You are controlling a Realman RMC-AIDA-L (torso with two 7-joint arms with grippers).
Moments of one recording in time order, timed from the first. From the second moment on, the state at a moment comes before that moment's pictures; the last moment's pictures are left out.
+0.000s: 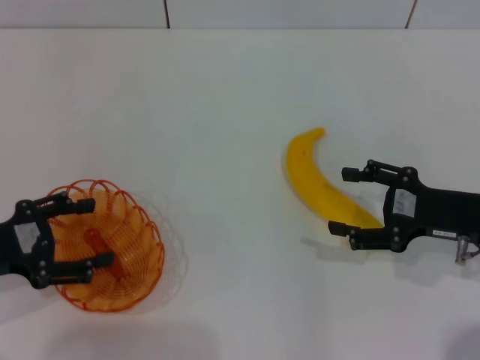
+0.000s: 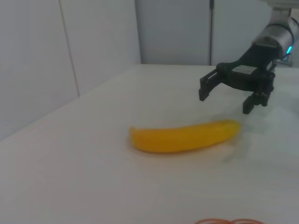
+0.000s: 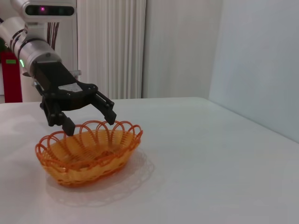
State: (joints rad) left arm -0.35 -1.99 0.66 0.65 2.05 1.66 -0.94; right arm 0.47 2.04 -0.37 -0.41 -2.23 -1.60 0.75
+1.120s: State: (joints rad) left arm -0.47 -1.96 0.61 0.84 1.89 1.62 -1.57; right arm 0.48 2.04 -0.37 -0.41 -2.23 -1.60 0.75
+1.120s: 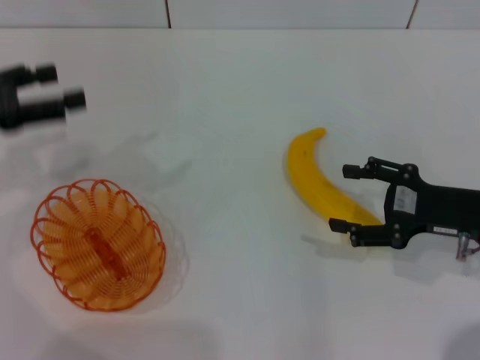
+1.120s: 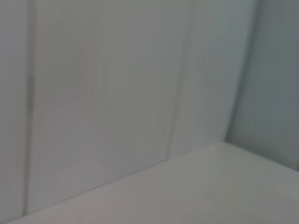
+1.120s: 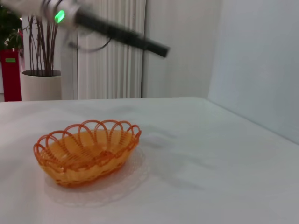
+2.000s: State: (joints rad) left arm -0.75 -1.99 0.99 1.09 2.70 1.60 -1.65; right arm 0.53 2.04 -0.38 -0.41 -2.24 -1.60 0.76
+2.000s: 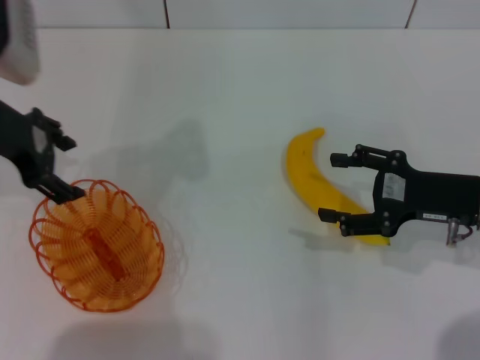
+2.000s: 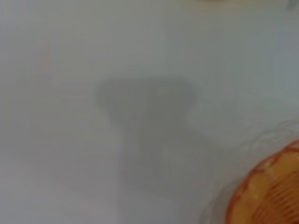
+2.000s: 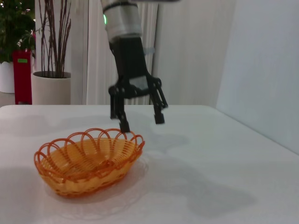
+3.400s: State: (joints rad) left arm -0.74 -2.03 1.26 1.08 2.74 1.49 -1.79; right arm 0.53 2.04 -0.37 -0.41 -2.23 -1.60 0.77
